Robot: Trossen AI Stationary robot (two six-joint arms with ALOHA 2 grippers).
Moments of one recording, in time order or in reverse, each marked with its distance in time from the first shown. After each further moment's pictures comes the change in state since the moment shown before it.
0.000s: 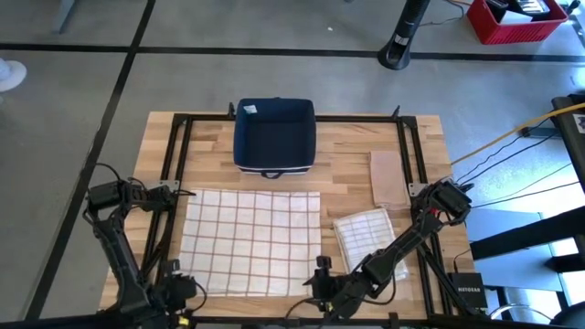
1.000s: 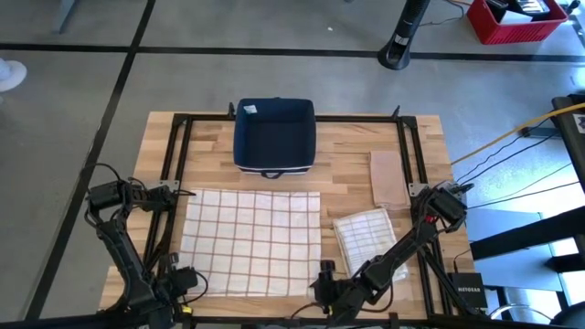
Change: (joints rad) left arm -0.002 0.000 -0.131 0.066 0.048 -0.082; right arm 0.025 0.068 -0.001 -0.065 -0.017 0.070
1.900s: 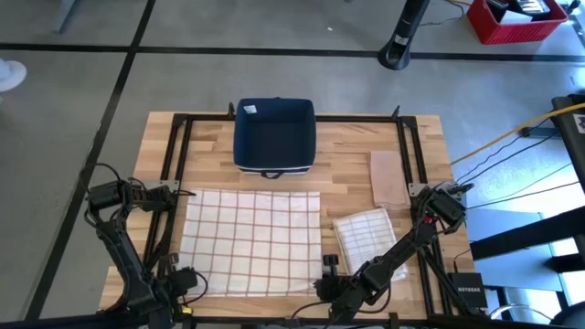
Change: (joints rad) left arm 0.000 -0.001 0.005 -0.004 -0.008 -0.006; right arm 0.000 0.017 0.002 -0.129 0.076 -0.057
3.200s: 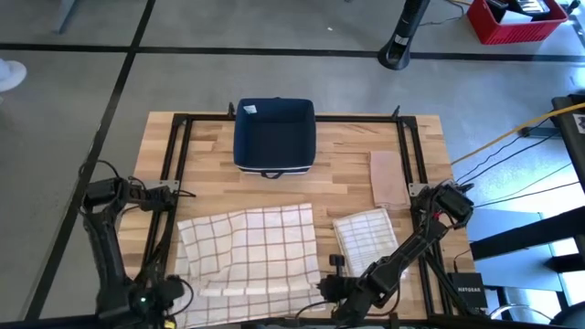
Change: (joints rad) left arm -0.064 -0.034 0.249 -0.188 0.003 -0.162; right arm 0.026 -0.066 0.032 -0.099 0.037 0.134
